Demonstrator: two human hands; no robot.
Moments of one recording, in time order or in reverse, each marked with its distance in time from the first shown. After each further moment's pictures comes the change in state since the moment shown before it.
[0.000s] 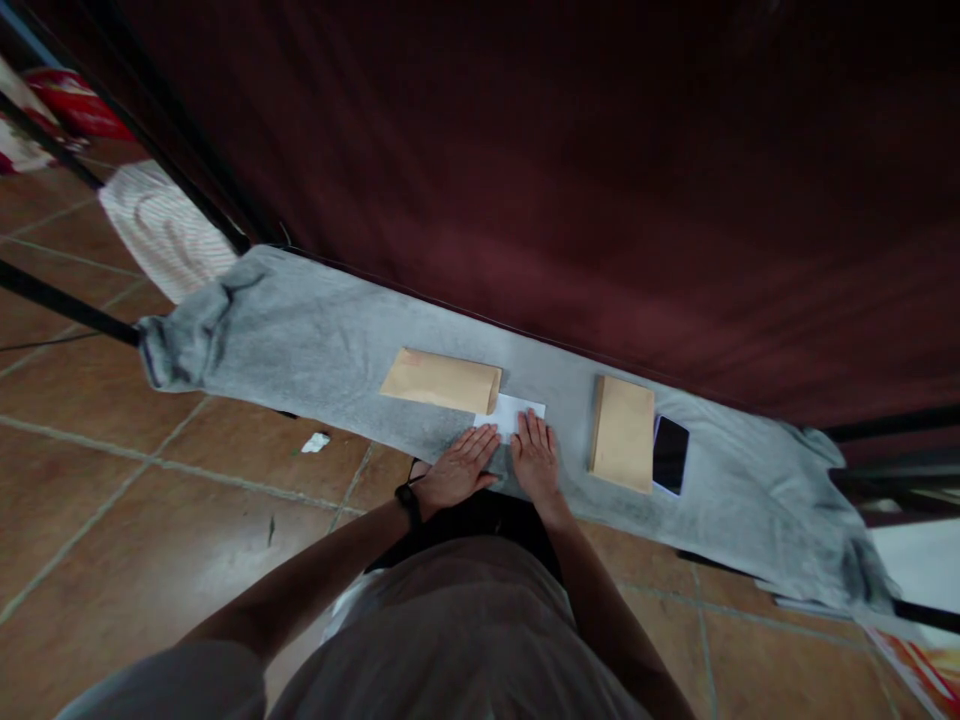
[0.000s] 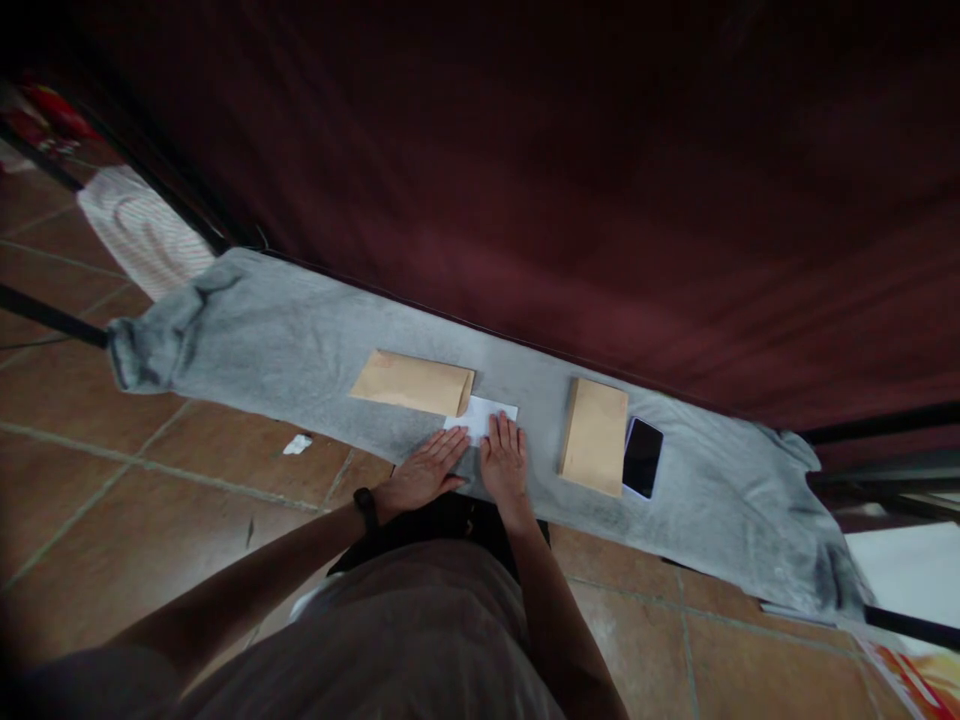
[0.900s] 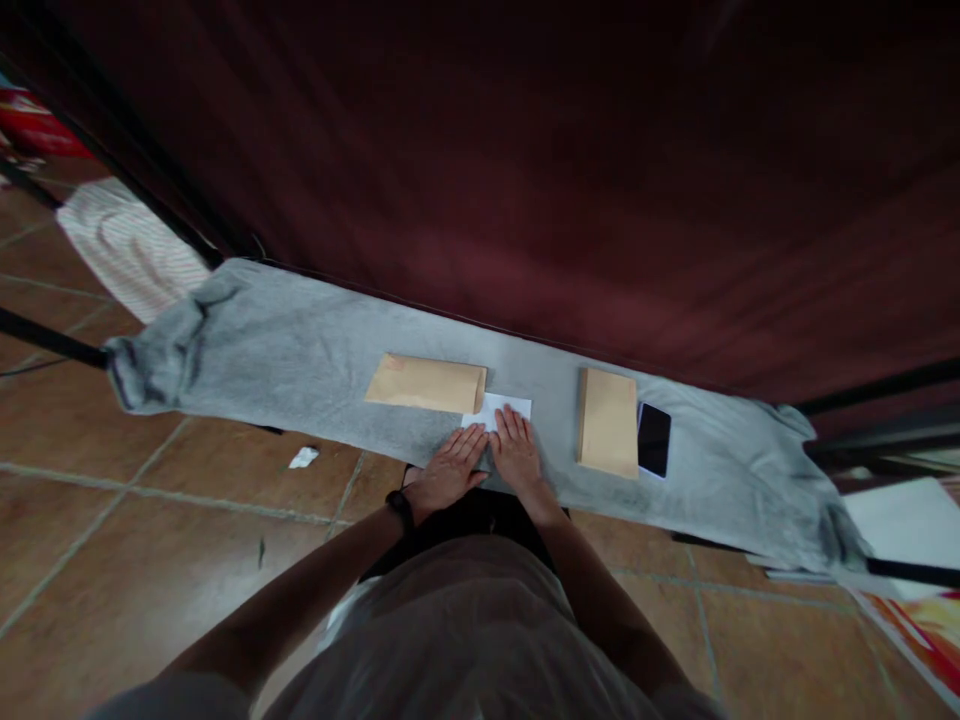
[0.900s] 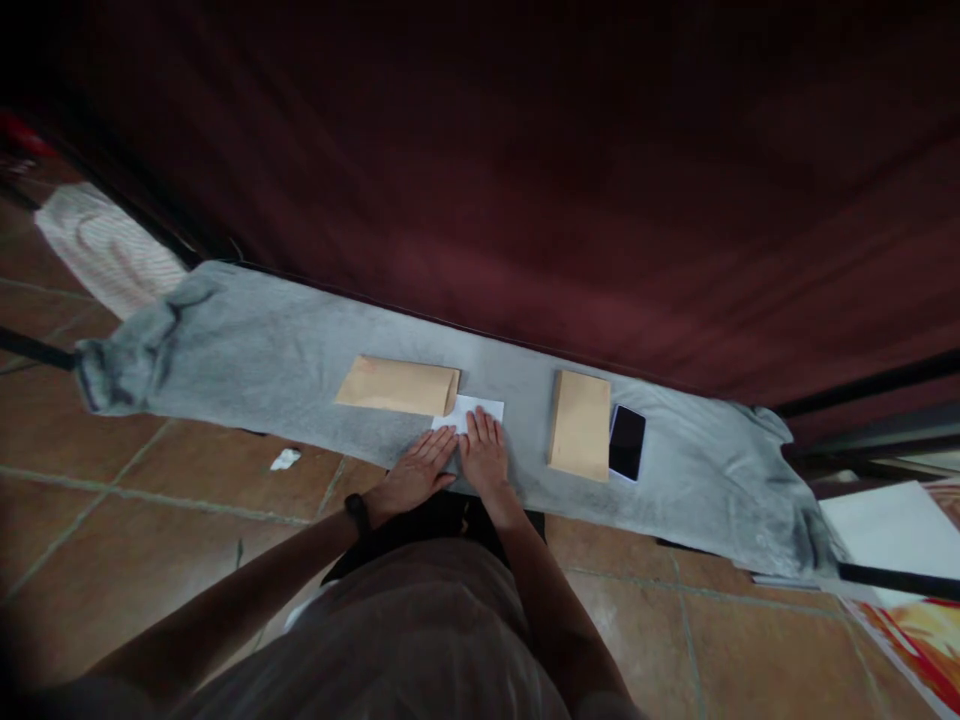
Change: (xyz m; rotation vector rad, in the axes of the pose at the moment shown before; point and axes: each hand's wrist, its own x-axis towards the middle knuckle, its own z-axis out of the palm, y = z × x) left_hand 0.002 0.004 0.002 0.039 0.003 -0.021; right_hand 0.009 -0.015 -0.003 0.097 -0.010 -0.048
